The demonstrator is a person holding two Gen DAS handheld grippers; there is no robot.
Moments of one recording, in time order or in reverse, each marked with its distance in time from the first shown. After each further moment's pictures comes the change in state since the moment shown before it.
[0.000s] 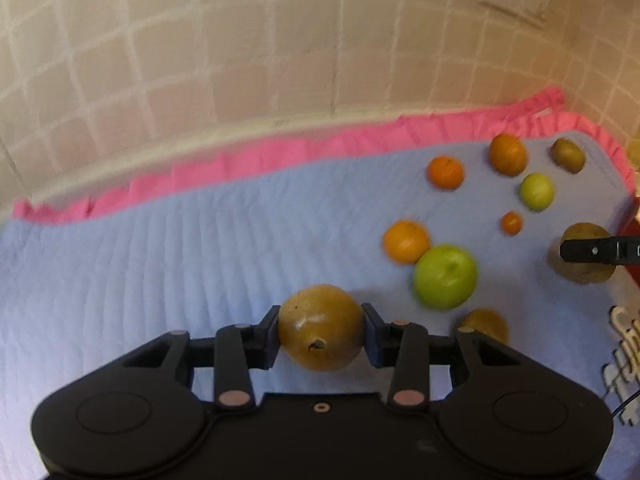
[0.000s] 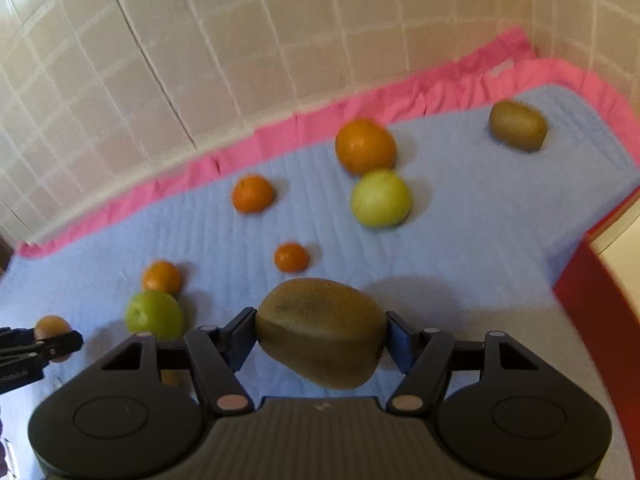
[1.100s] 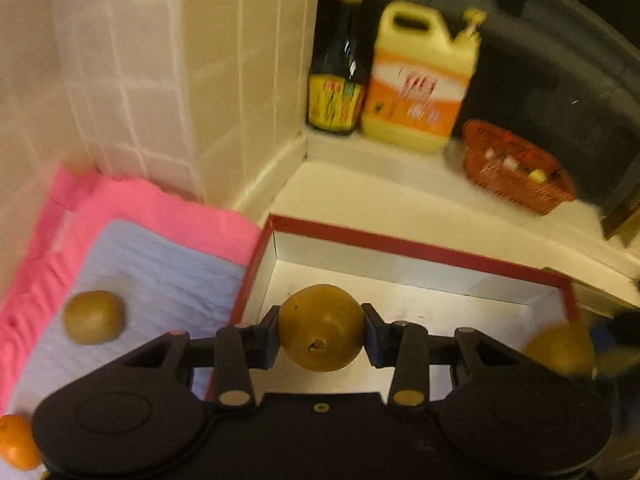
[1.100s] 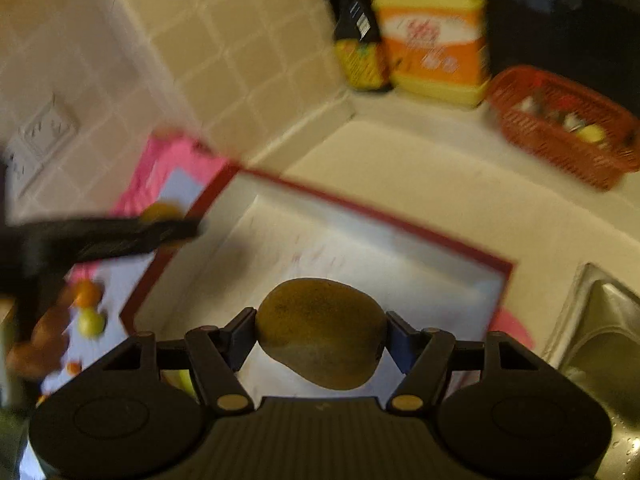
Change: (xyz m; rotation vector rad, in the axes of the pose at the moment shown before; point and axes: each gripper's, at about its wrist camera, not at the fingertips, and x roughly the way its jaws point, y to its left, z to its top) left arm 0.092 -0.430 0.143 0.647 0.055 -0.658; right arm -0.194 -0.281 -0.049 0.506 -0.089 -0.295
